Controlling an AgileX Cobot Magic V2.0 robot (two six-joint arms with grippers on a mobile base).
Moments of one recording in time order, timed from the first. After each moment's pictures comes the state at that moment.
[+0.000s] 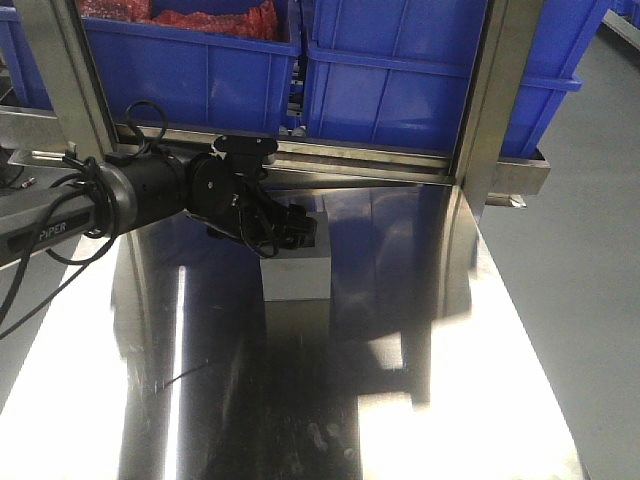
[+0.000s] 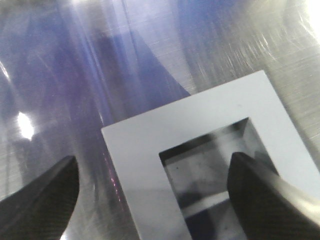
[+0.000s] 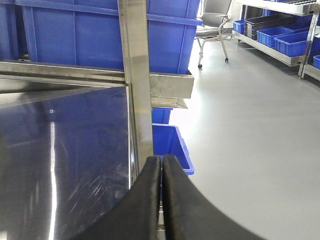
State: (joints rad) left arm -0.42 2.10 -1.62 -0.11 0.53 -0.14; right arm -0.09 -0.02 0.03 0.01 0.22 0.01
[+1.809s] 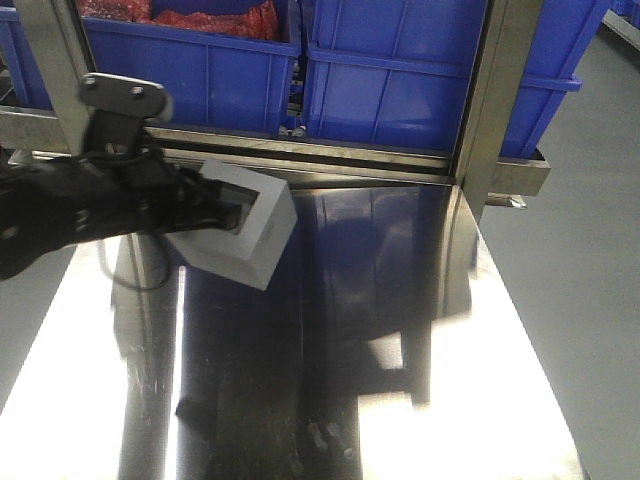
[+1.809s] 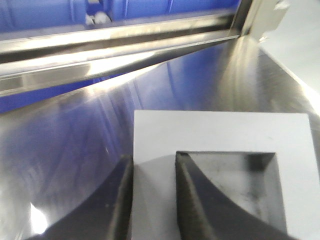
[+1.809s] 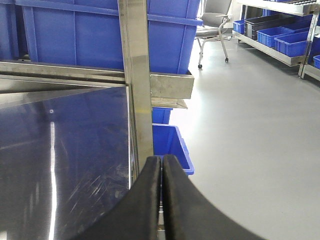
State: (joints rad) left arm -0.42 1.42 -1.04 0.00 0.26 -0.13; right arm -0.09 -0.02 0.03 0.01 0.22 0.01
